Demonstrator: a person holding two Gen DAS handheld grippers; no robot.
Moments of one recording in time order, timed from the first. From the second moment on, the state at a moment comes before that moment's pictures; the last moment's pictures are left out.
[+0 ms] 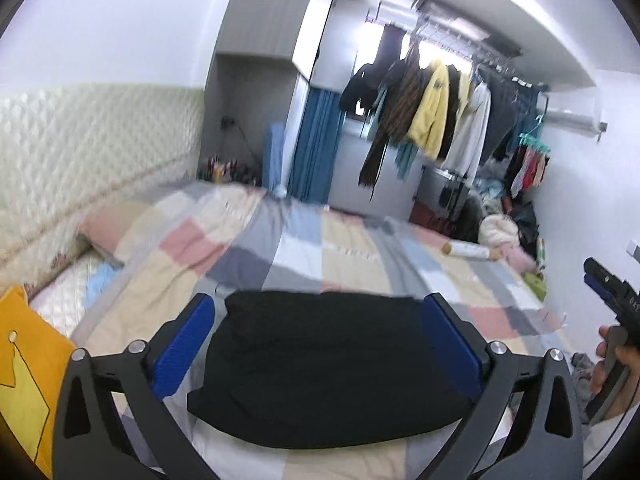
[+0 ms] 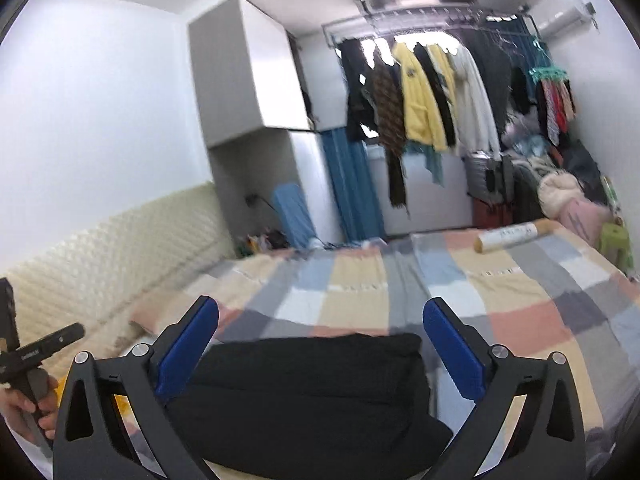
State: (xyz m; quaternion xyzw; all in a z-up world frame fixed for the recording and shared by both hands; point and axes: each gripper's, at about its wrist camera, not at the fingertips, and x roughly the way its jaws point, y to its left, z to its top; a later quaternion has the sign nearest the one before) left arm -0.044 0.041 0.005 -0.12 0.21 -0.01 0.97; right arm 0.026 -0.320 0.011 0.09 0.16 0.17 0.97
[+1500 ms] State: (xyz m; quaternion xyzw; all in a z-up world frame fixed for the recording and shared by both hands) left arm -0.098 -0.022 -0.078 -0.08 0.29 0.00 0.95; right arm -0.062 -0.265 -0.100 0.05 0.25 0.14 0.96
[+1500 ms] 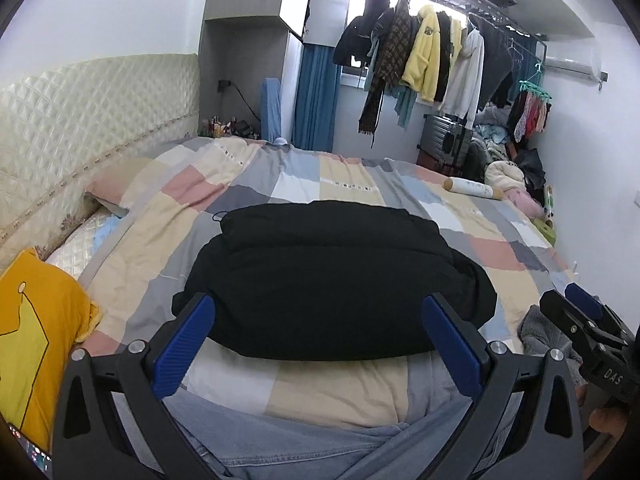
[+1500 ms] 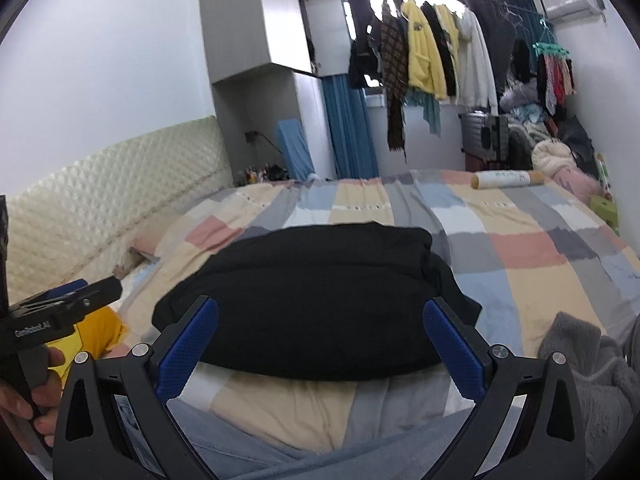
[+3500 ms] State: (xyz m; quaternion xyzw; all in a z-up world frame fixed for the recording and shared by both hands) left arm -0.095 -0.017 -0.089 -0.08 0.32 0.01 0.94; right arm -0.062 -0.270 -0.107 0.04 0.27 0.12 0.95
